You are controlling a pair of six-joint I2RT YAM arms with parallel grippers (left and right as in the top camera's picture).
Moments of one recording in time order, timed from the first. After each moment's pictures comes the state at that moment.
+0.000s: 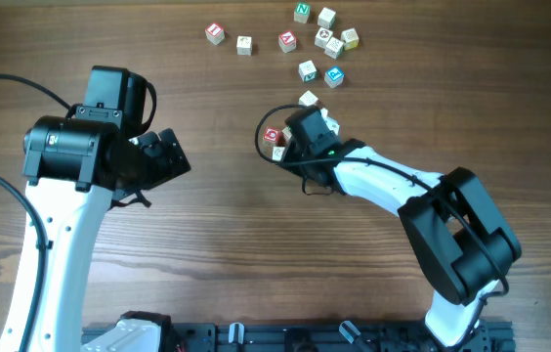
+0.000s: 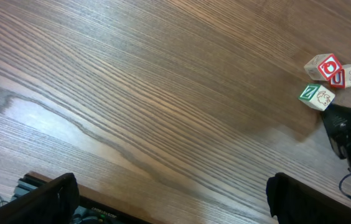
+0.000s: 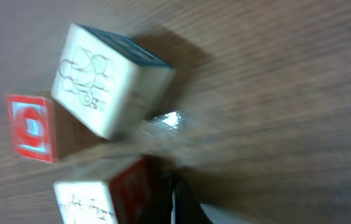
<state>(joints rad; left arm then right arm) -0.15 1.35 1.51 -1.50 -0.11 -0.61 0.59 1.94 1.09 -0.23 -0.02 0.99</state>
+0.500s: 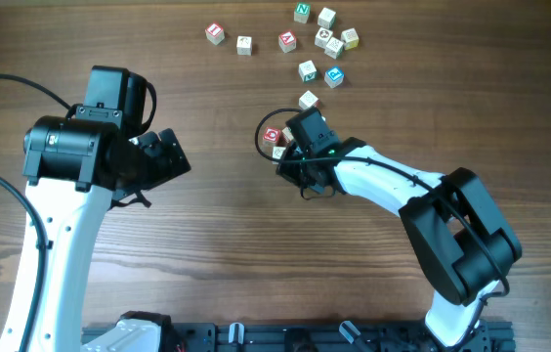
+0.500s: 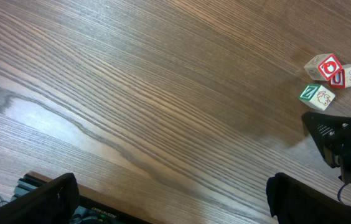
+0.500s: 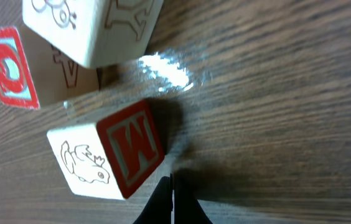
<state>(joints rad) -0.15 1.35 1.51 -1.50 -0.11 -0.61 0.59 1.94 1.09 -0.29 -0.18 1.04</state>
